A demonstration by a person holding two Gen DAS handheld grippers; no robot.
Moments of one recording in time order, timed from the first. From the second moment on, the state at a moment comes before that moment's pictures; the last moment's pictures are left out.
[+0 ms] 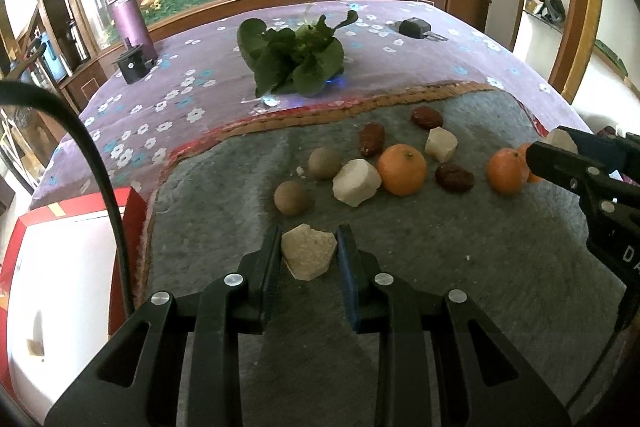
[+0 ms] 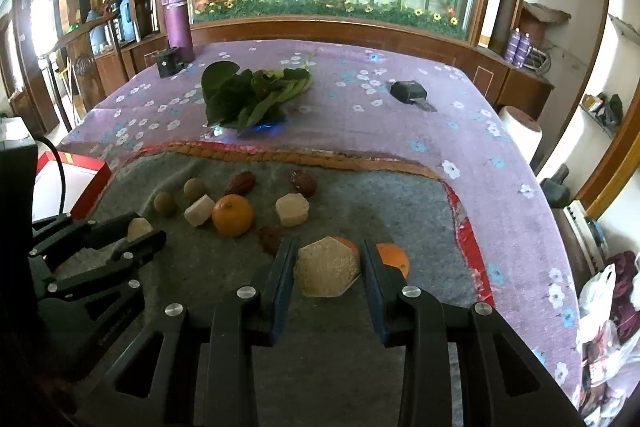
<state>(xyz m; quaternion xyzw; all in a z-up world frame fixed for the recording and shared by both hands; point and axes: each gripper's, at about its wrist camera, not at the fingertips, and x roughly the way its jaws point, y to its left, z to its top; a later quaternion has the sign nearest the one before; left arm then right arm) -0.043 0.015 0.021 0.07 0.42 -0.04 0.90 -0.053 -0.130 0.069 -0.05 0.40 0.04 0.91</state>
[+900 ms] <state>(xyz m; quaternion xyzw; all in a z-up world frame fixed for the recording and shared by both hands) -0.070 0.040 0.048 0.07 0.39 -0.02 0.92 -0.070 -0.089 0.072 -0.08 0.40 0.09 0.91</state>
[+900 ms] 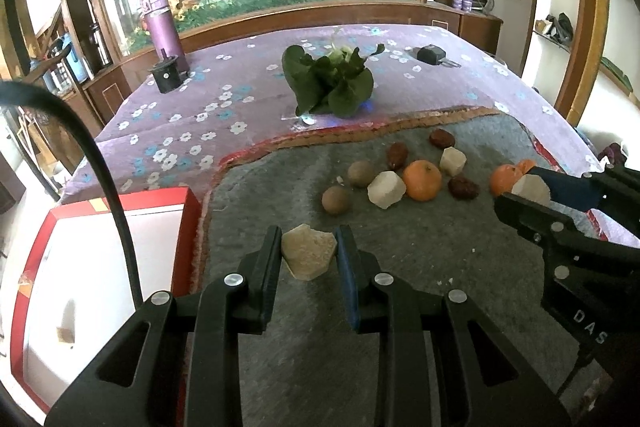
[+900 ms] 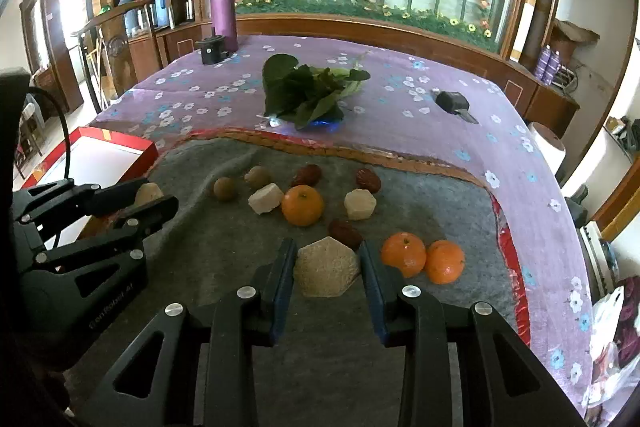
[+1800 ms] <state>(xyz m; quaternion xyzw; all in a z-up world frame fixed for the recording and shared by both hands) -0.028 0.011 0.033 0.09 0.44 -0.08 0.89 -0.061 -0.187 0.049 0.02 0.43 0.05 0.90</state>
